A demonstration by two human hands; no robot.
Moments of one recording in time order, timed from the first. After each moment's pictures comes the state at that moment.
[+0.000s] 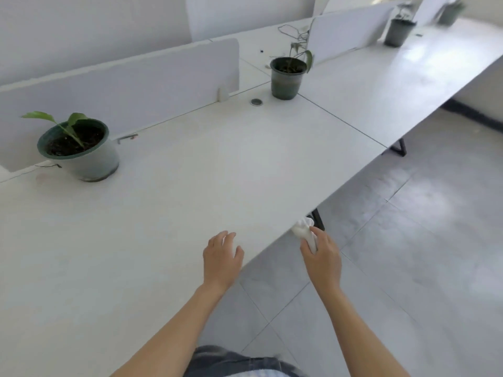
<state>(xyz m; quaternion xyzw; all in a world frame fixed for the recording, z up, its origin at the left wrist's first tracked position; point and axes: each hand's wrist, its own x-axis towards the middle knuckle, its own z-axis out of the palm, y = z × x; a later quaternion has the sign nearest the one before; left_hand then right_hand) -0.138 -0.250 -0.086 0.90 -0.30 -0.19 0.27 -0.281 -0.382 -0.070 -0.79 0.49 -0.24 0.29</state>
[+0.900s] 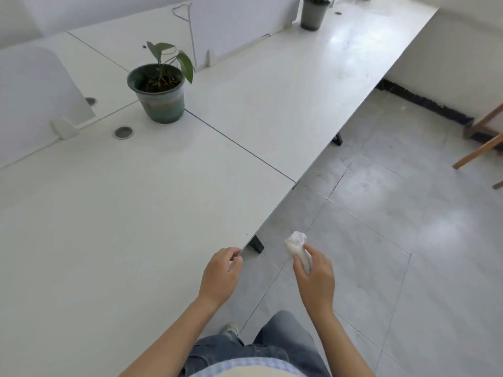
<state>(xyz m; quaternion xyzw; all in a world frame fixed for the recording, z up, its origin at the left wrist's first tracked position) -0.189 -0.619 -0.089 0.79 -0.36 -0.32 0.37 -0.350 -0.702 -0.085 -0.71 0.60 -0.25 0.27</state>
